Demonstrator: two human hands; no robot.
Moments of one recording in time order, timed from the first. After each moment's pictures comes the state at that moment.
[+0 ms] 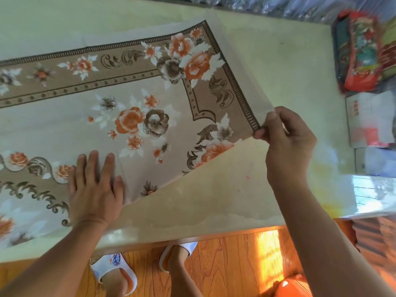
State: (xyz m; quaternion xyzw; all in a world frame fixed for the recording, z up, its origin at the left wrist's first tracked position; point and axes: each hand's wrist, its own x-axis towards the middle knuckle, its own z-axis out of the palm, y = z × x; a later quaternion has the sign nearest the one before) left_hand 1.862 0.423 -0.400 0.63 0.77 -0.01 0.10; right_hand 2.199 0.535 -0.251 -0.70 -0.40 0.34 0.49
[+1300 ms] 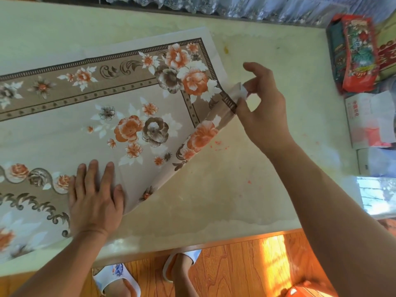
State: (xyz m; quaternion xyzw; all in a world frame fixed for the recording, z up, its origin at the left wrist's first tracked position) left_hand 1.861 0.424 -0.405 0.64 0.77 -0.01 0.09; right_hand 2.193 0.601 -0.255 -0.61 -0.69 0.20 0.33
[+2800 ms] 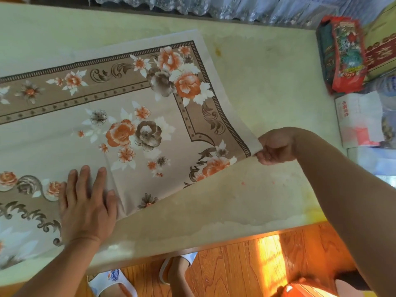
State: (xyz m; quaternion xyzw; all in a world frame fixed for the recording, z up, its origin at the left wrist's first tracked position) left_hand 1.861 0.425 -0.401 0.64 0.77 0.00 0.09; right_hand 2.298 0.616 -0.305 -0.72 -0.14 0.67 -0.07
